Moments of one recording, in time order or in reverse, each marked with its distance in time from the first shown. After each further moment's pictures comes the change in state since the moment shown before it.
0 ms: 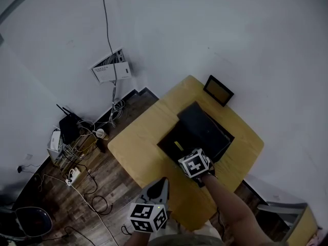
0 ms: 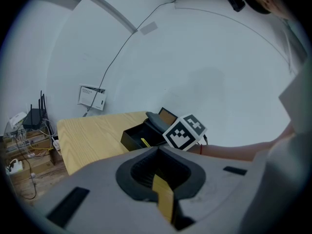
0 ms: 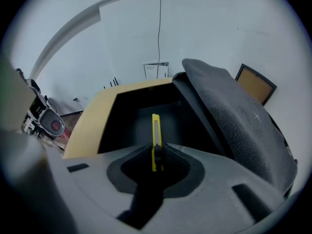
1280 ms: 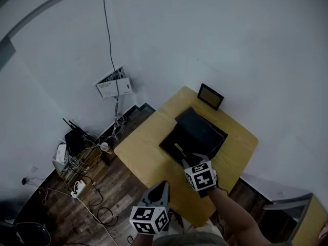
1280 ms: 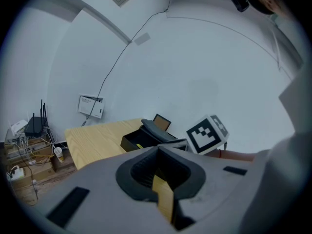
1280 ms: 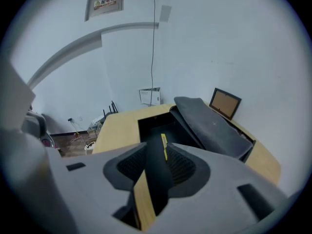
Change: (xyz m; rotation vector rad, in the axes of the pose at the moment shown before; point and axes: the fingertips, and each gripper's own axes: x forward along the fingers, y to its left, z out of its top) left arm -0.057 -0.019 0.004 0.054 -0.068 -0.025; right arm -0.102 0.030 0.004 0.112 -0.258 -0.104
